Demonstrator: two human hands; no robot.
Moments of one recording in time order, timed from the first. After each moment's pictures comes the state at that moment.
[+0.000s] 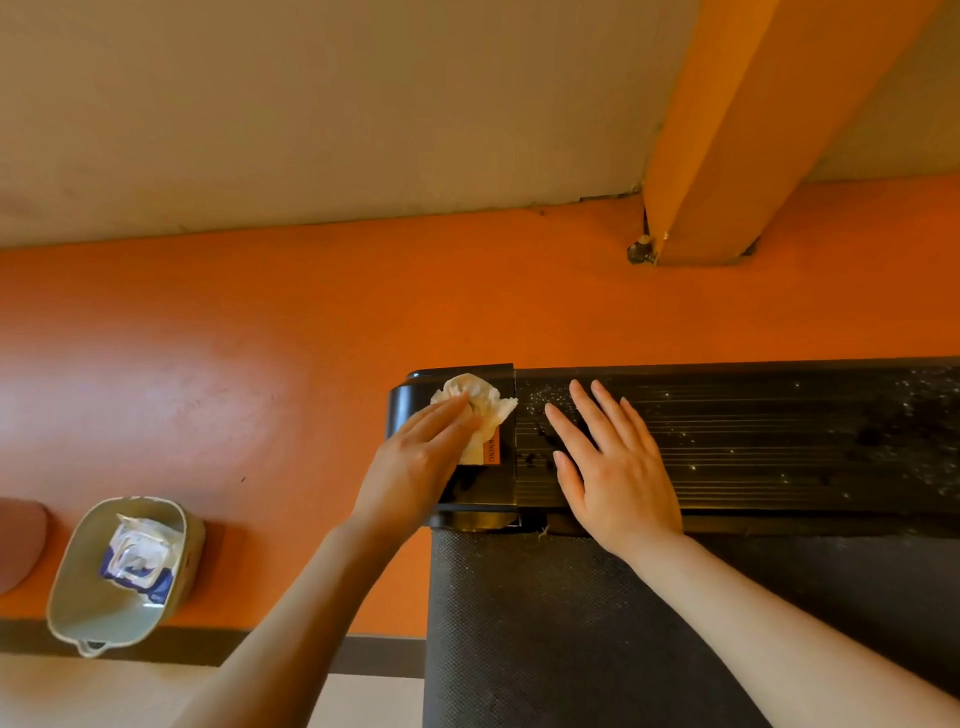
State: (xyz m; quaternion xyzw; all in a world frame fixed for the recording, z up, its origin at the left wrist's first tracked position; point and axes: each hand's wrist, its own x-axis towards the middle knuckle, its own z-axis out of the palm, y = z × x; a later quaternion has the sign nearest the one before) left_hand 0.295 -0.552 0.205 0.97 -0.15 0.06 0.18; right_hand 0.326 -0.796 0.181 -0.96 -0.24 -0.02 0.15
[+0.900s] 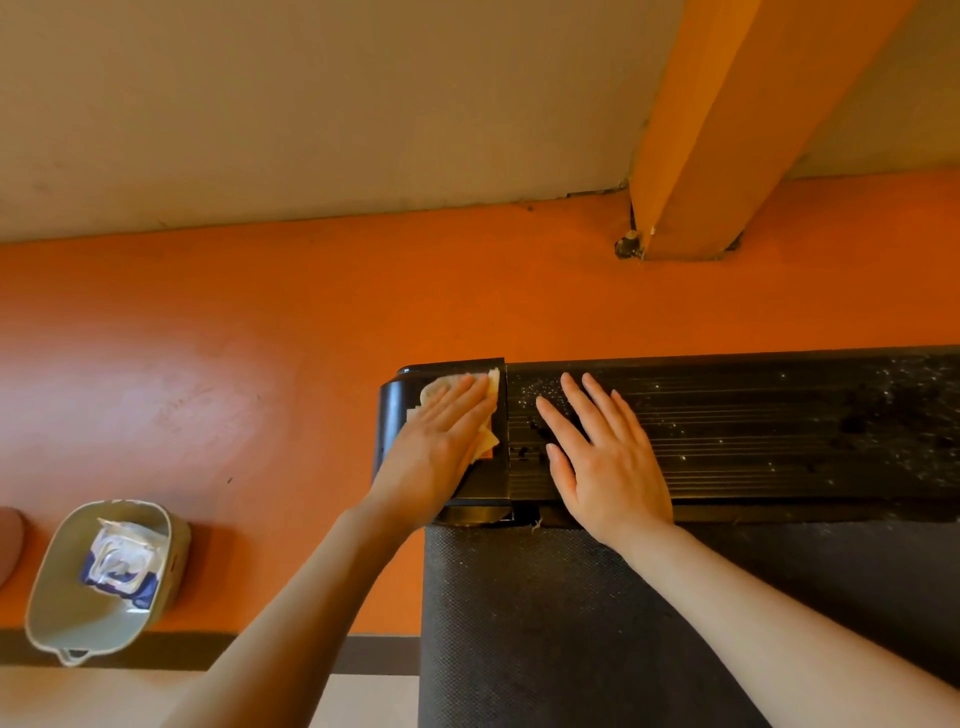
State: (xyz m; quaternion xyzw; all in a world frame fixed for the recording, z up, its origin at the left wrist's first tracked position) left_hand 0.311 -0.564 0.190 0.96 -0.16 -0.02 0.21; right_hand 0.326 -0.795 0.183 -0.96 -0.24 -0.01 0.13
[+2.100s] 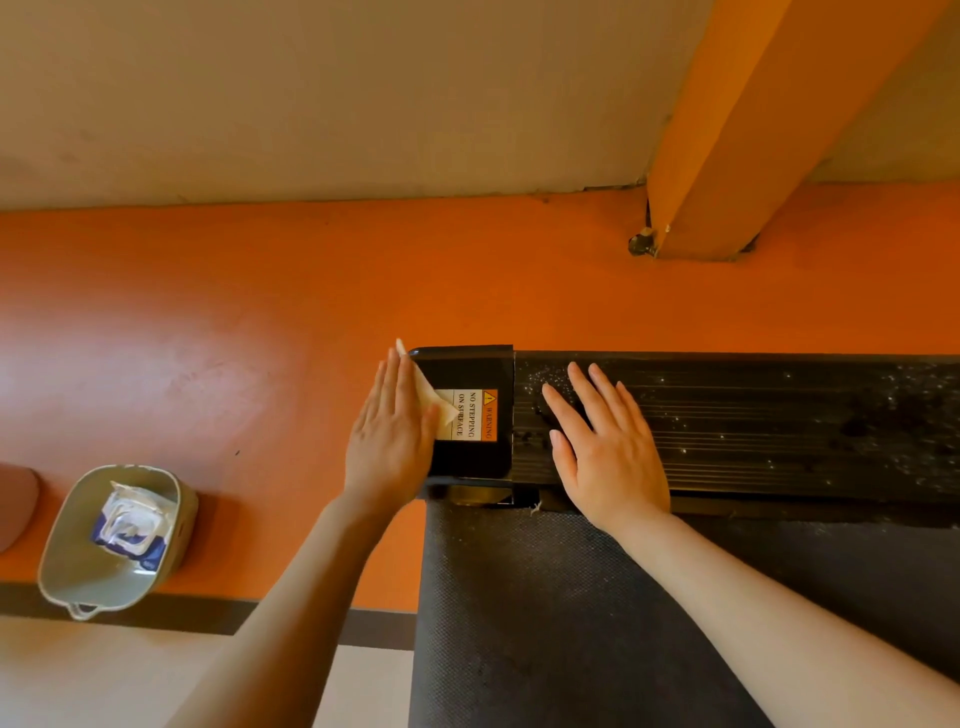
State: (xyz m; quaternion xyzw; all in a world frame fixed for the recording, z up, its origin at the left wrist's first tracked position) left_hand 0.289 -0.552 0.197 0.97 0.11 -0.07 0.19; right_hand 0.326 -0.793 0.185 -0.96 -0.23 0.00 0.13
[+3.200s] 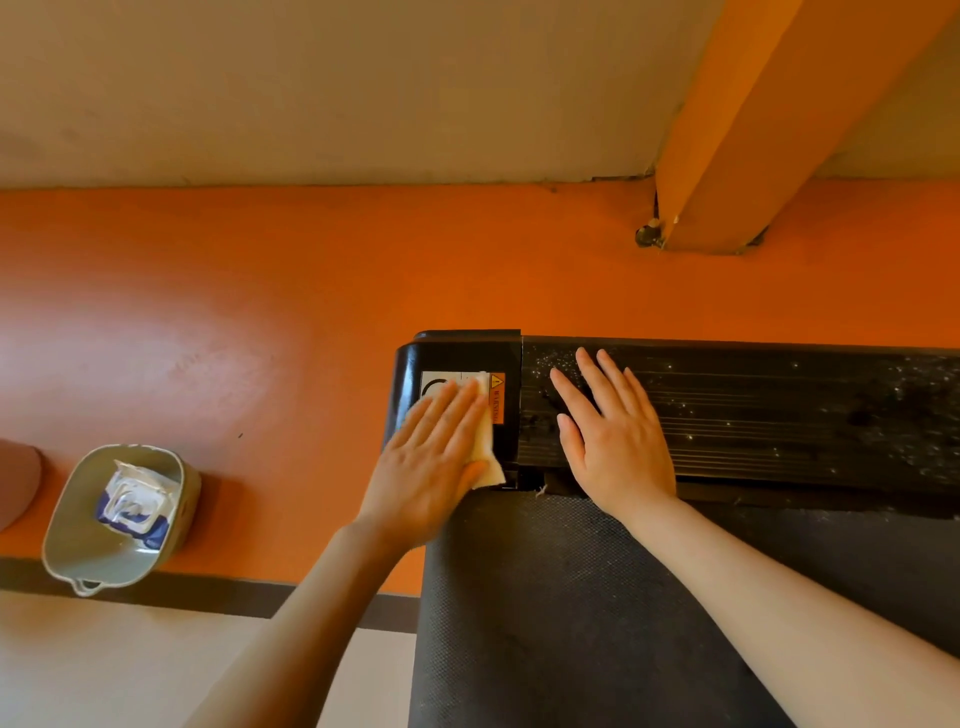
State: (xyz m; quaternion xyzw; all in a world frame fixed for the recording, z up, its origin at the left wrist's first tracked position) left_hand 0.251 -0.566 0.196 0.99 -0.13 -0.06 0.04; right_hand 0.325 -0.794 0.185 -0.96 -0.23 0.00 0.14
